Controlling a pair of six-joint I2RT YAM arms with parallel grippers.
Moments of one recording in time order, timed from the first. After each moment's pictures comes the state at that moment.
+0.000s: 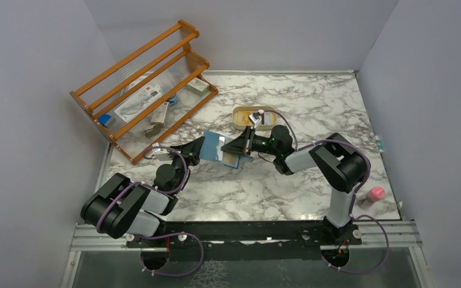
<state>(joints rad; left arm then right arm) -0.49 1.39 0.06 1.44 -0.22 -1.64 0.63 1.89 0.74 1.19 -0.69 1.26</state>
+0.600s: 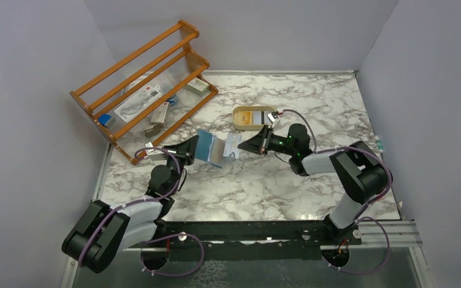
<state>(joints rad) -0.48 1.12 0.06 1.18 -0.27 -1.50 0.51 1.72 0.59 1.07 -0.74 1.18</state>
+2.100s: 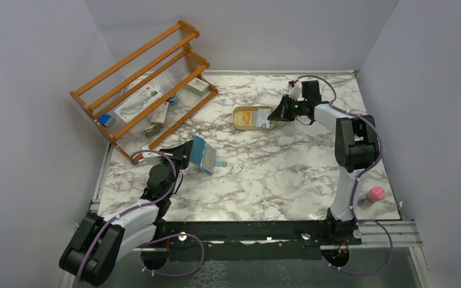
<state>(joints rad) -0.41 0.98 0.04 0.94 -0.27 -1.44 0.14 2.04 1.37 -0.12 -0.69 0.38</state>
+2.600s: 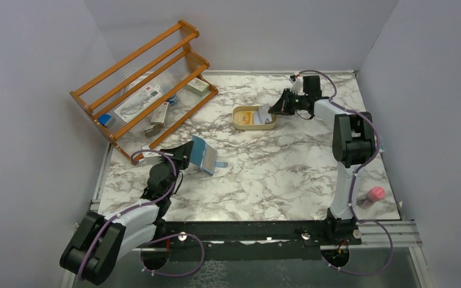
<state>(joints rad) -0.41 1.00 0.04 0.94 -0.25 -1.44 0.11 2.13 1.50 -0.11 -0.72 0.40</state>
